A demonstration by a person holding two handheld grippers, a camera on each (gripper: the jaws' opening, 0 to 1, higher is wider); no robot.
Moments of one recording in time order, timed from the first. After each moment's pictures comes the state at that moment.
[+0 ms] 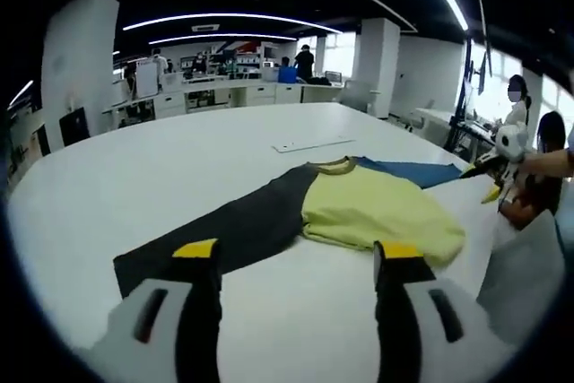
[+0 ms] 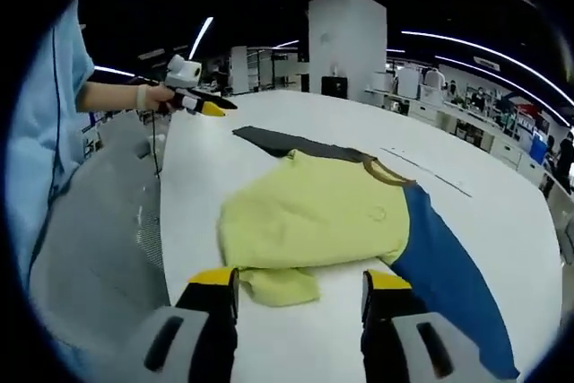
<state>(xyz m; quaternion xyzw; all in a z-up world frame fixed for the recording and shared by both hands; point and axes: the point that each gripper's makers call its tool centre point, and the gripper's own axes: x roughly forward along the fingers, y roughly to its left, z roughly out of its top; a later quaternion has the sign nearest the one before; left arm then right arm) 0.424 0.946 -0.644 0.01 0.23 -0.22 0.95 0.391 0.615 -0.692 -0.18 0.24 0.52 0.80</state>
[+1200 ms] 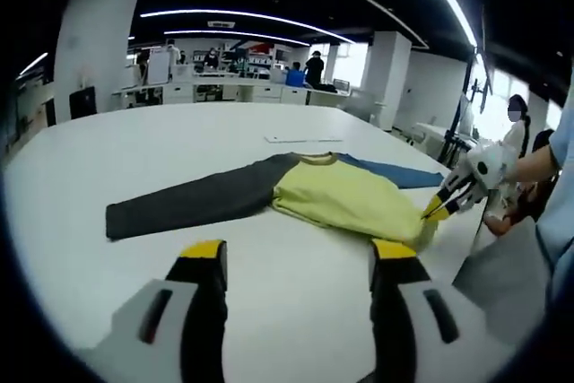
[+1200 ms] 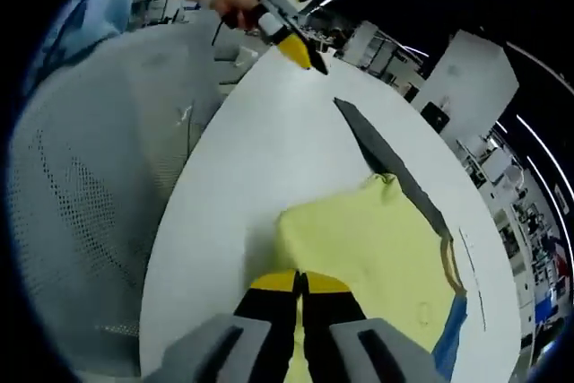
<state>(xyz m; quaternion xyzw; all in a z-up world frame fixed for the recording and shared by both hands) 0.366 0.933 -0.659 -0.04 0.23 -0.20 0.95 0.394 0.709 -0.703 -0.34 0.19 0.61 0.69</state>
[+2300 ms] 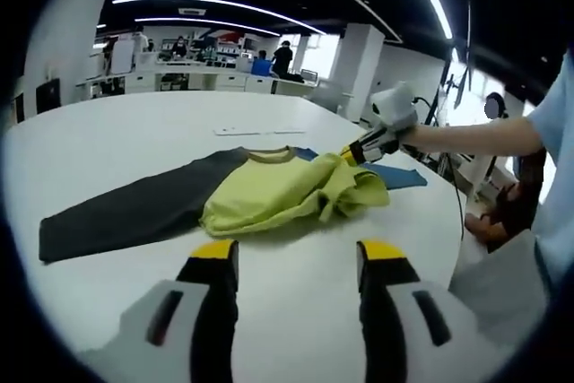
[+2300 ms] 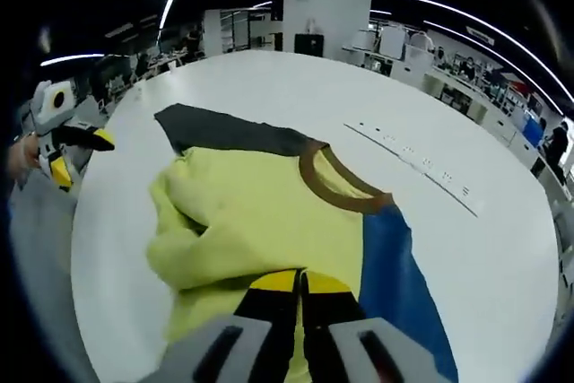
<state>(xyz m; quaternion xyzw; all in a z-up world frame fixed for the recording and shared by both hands) 0.420 0.839 -0.683 -0.05 0.25 -0.29 0.92 0.577 0.665 -0.737 -0.19 0.35 0.43 0.81</state>
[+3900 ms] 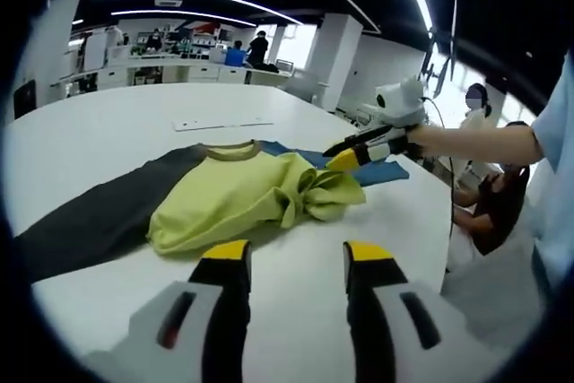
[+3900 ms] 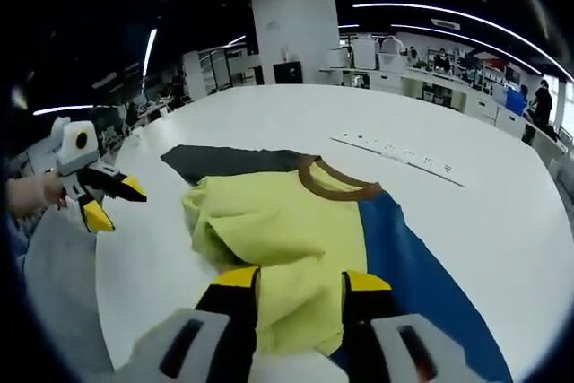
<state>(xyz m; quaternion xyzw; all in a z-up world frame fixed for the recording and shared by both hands) 0.434 0.794 -0.688 -0.05 0.26 -0.34 0.90 0.536 0.639 -0.709 -0.08 0.32 0.42 0.85</state>
